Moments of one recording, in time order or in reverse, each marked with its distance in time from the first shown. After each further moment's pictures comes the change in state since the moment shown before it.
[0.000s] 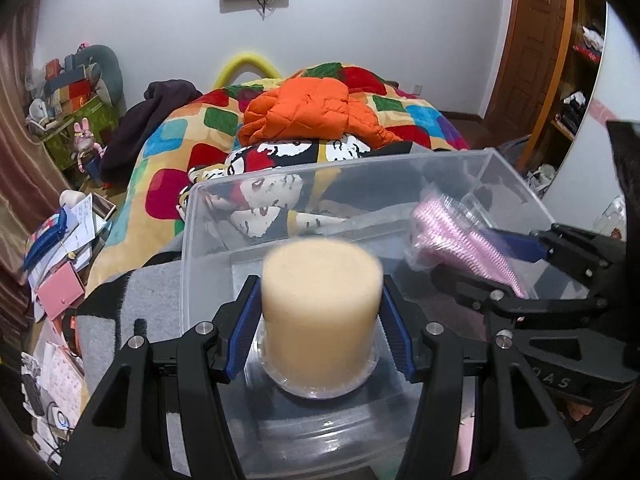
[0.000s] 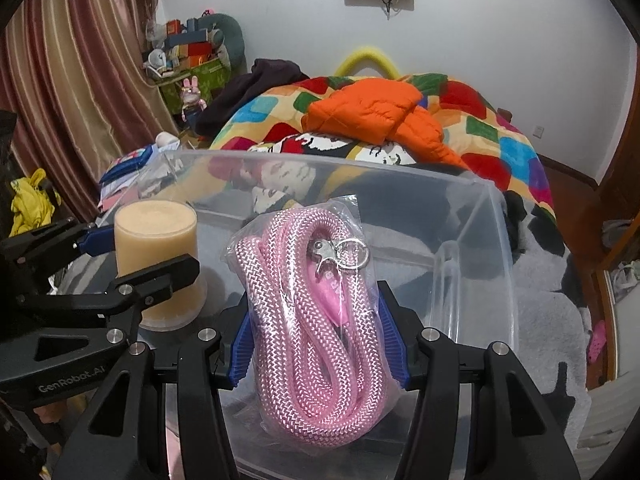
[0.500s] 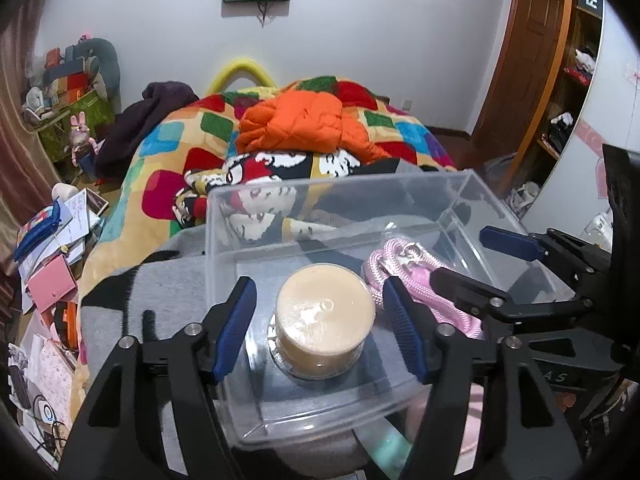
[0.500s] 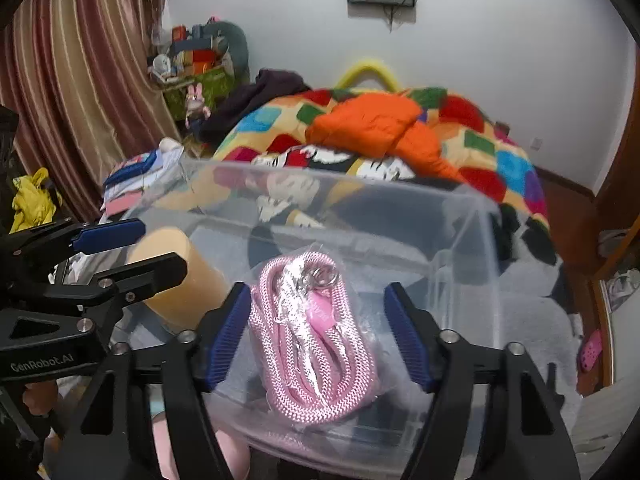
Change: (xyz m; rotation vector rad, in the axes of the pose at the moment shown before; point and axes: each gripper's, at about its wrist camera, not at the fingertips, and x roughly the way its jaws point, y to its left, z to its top) left arm -0.031 0.012 -0.001 -0.038 -0.048 -0.058; right arm -0.028 0.008 -0.001 -0.012 -0.075 -0.025
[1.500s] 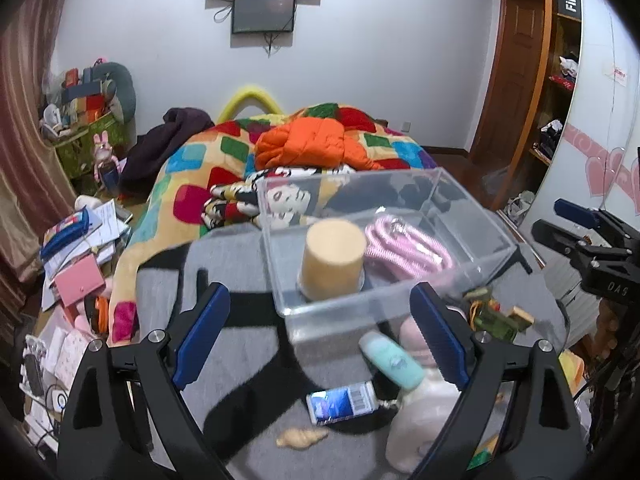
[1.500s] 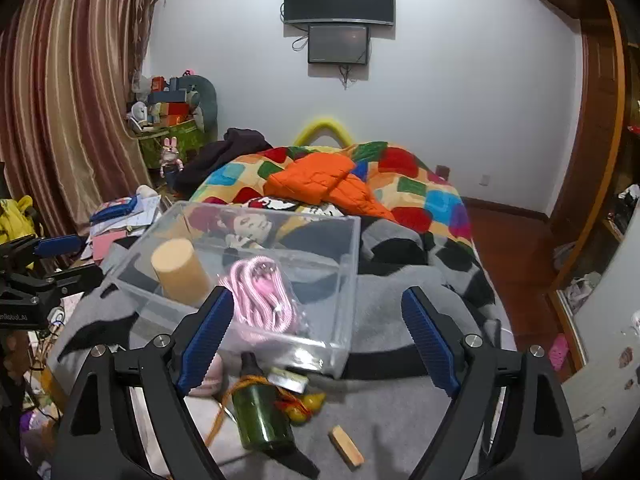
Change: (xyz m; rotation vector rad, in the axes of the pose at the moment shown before) left arm -0.082 0.010 -0.054 0.023 -0.090 0.032; right arm -0.122 -0.022 -0.048 0.023 -0.182 -0.147
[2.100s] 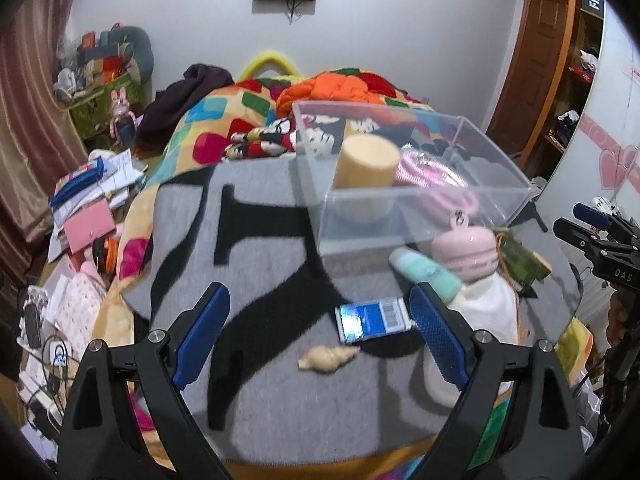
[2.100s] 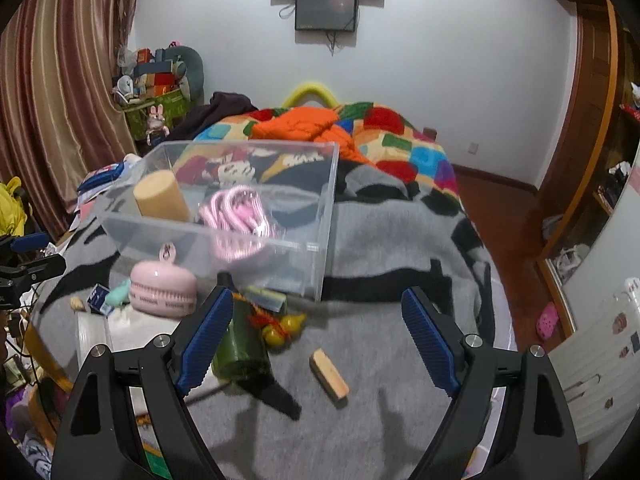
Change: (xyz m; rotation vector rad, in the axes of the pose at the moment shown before) left arm -0.003 0.019 -0.060 -0.062 0.108 0.035; right arm 0.004 -0.009 -0.052 0.022 0.126 -0.030
